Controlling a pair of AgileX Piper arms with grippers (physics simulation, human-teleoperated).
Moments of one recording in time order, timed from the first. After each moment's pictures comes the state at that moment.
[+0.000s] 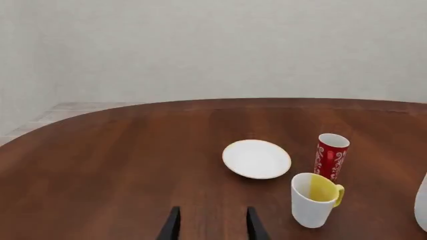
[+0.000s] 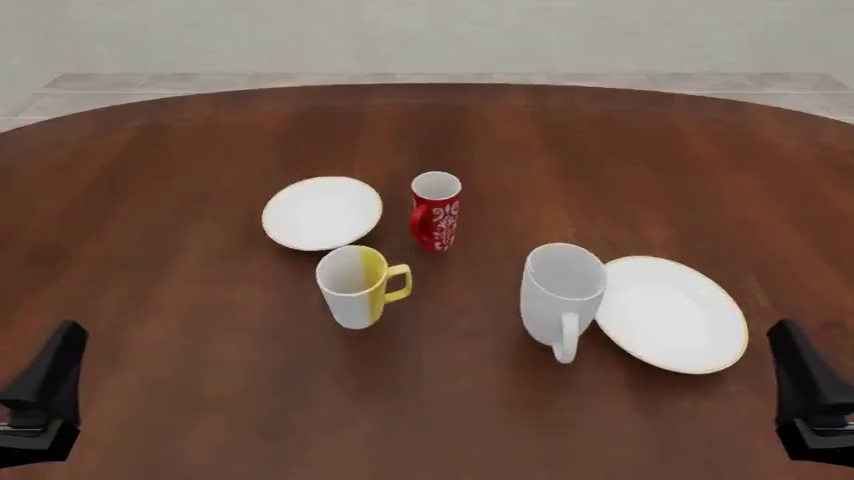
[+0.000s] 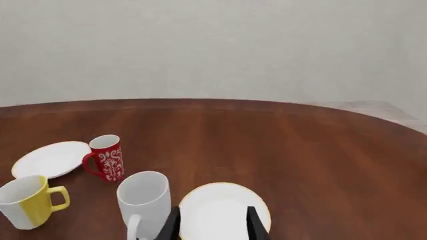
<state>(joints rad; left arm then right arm) 0.00 0.00 0.00 0.00 0.00 0.00 0.00 -0.01 0.01 0.01</state>
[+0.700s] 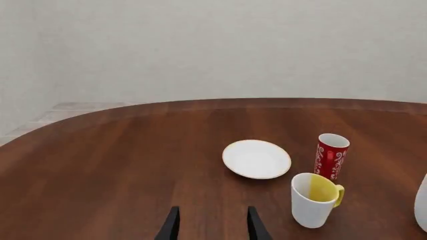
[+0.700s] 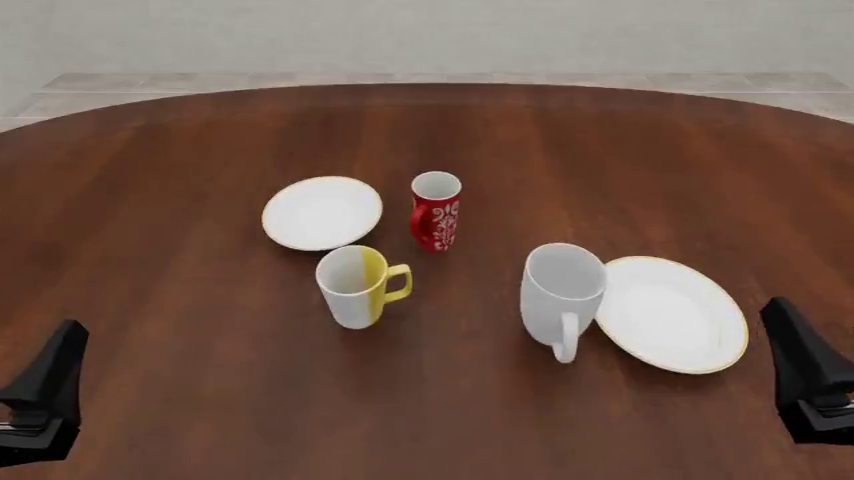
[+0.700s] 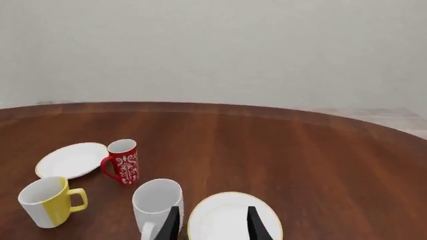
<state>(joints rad) 0.00 0.01 0.00 0.00 0.00 0.07 0.10 -0.08 -0.02 0.00</state>
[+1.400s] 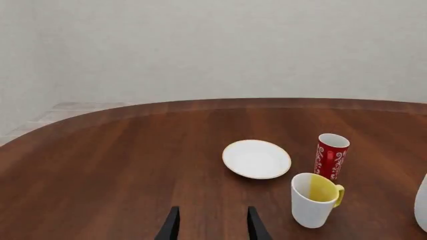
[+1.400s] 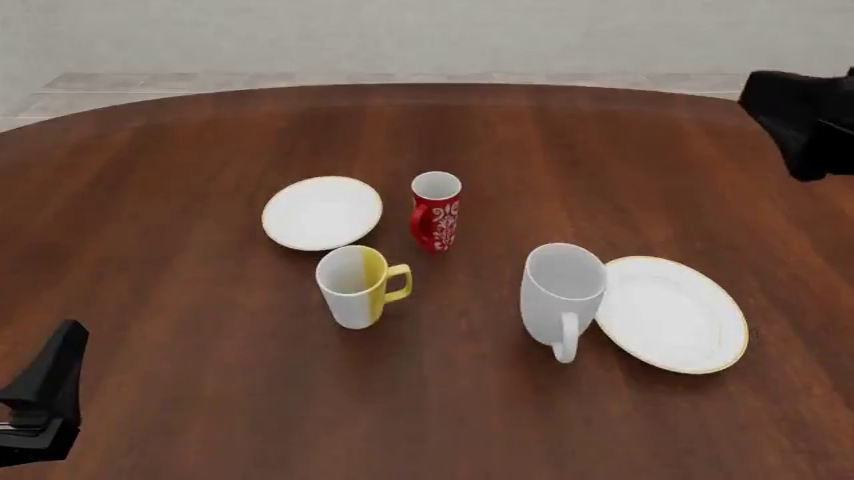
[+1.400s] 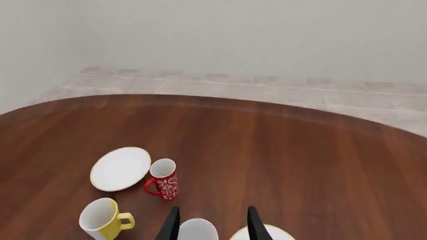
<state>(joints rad) 0.00 0.01 0.00 0.00 0.00 0.23 0.68 -0.80 0.31 0.05</state>
